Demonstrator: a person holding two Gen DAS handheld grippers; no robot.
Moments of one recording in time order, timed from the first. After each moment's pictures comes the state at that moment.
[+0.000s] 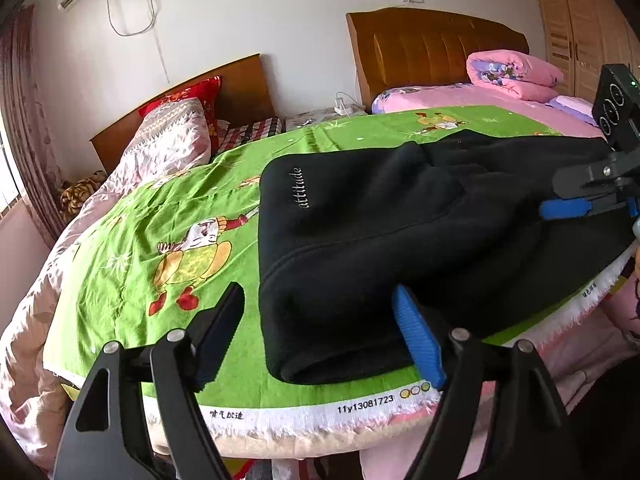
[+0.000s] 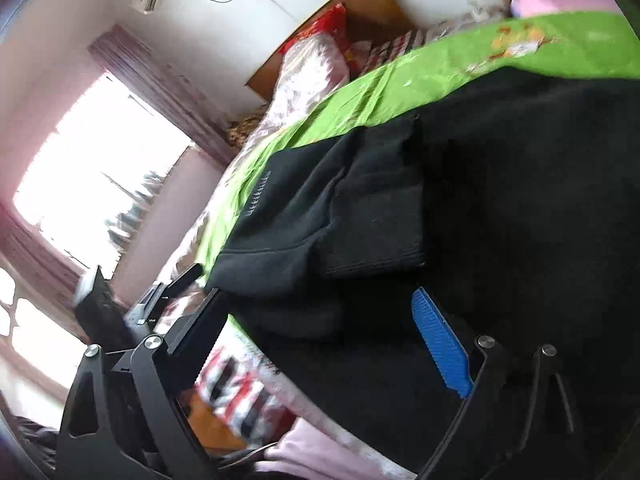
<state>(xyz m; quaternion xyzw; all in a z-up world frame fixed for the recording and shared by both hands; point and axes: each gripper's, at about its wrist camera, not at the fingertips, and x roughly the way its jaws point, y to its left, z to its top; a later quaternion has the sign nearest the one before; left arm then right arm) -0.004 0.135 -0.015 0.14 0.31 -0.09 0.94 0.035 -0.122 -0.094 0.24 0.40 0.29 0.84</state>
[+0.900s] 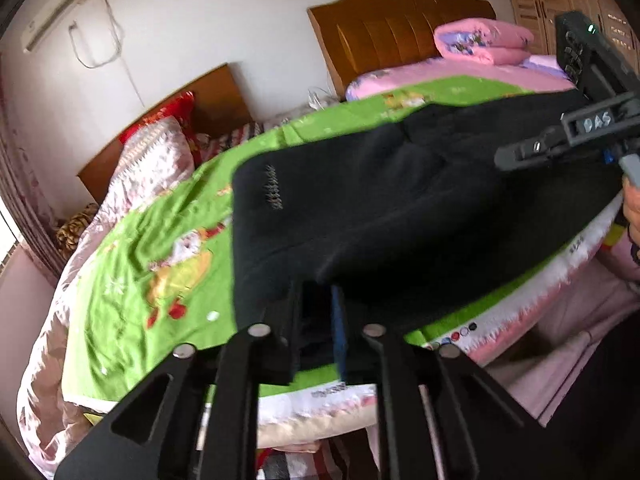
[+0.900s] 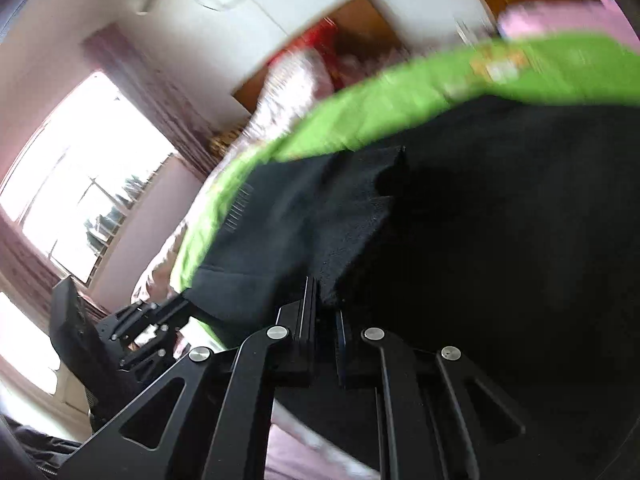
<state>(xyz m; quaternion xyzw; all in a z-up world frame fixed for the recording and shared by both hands) -0.018 0.109 -0.024 0.21 0.31 -0.13 0.92 0.039 -0.136 -0.109 0.23 0.40 0.26 0.85</state>
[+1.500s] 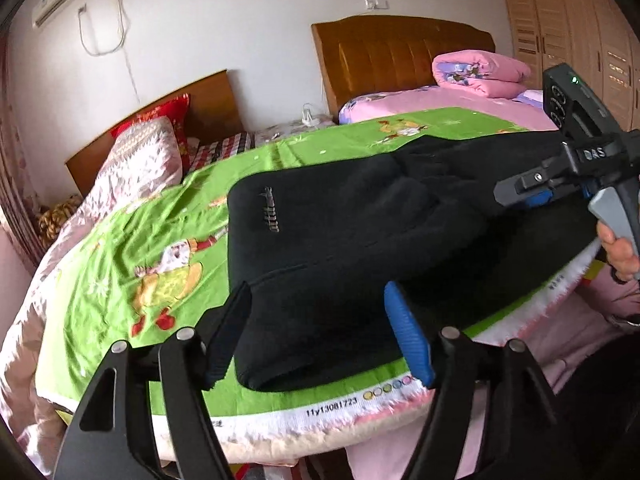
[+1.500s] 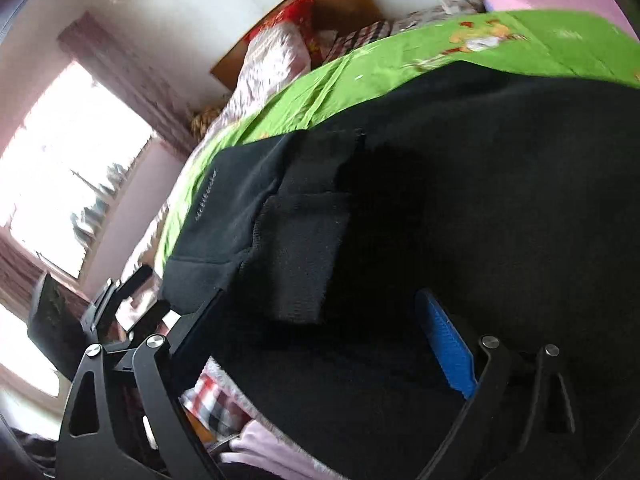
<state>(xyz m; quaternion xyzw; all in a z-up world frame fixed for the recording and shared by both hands) -0.011 0.122 -0.012 0.15 0.30 -0.16 0.93 0.059 -0.135 -0.100 0.20 0.46 0.26 0.82</state>
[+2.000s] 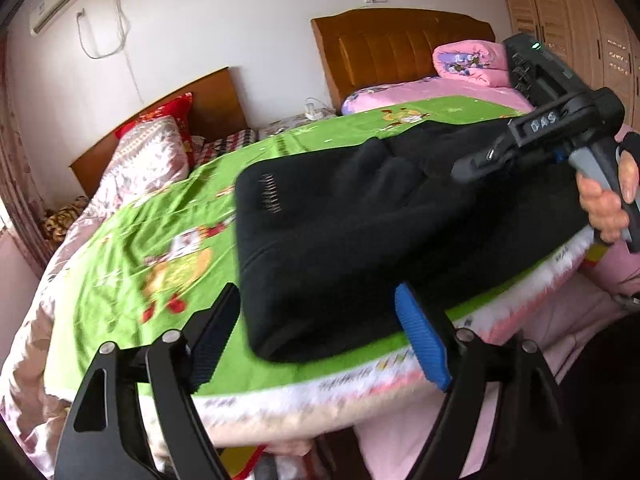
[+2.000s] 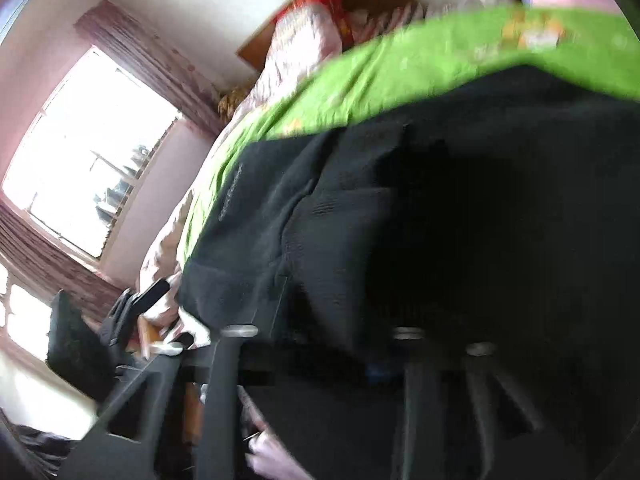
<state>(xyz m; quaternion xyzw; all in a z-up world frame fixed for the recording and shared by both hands) -0.033 0.133 -0.015 0.18 0.30 -0.14 0.93 0.073 -0.126 -0.090 0.21 0.42 0.30 0.83</state>
